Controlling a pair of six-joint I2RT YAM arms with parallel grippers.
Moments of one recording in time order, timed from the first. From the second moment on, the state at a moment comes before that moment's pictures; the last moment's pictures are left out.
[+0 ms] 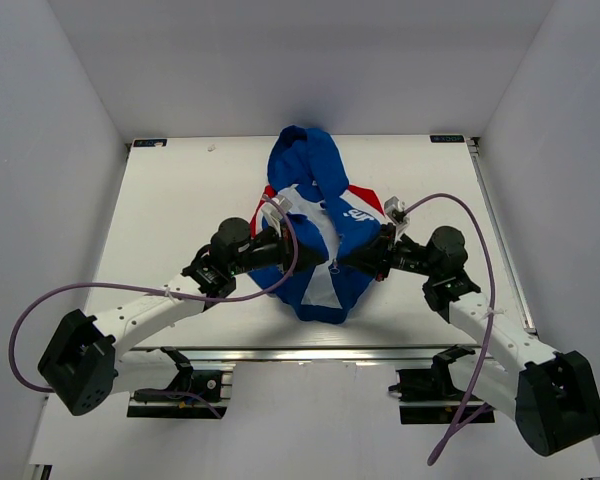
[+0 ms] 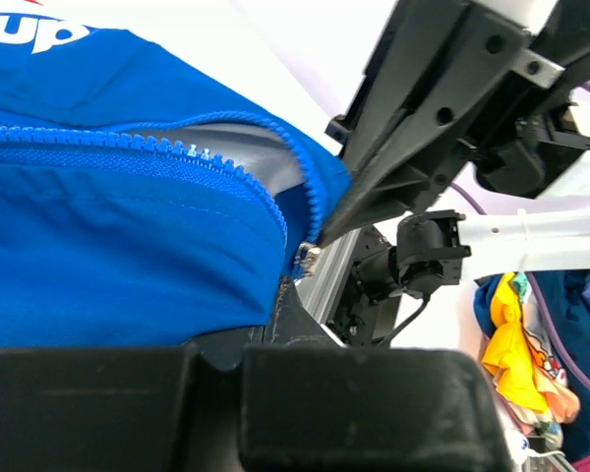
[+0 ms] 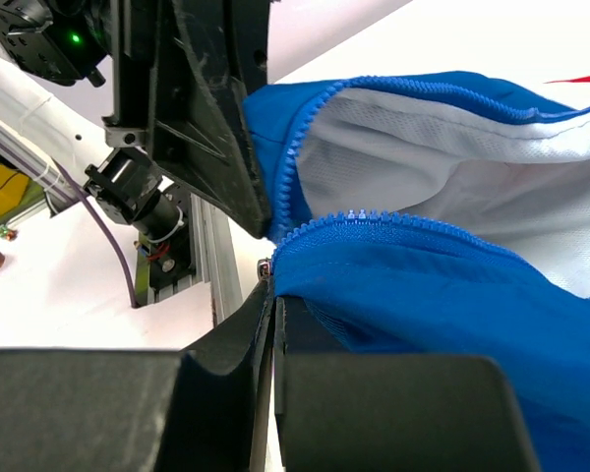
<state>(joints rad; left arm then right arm) -0.73 1.19 0.70 0.36 0.49 -0.61 0.39 0.99 0.46 0.58 -0.97 0.44</state>
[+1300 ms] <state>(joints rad) -0.73 1.20 0.70 0.41 0.53 -0.64 0.39 1.03 0.43 0.70 -1.01 0.51</state>
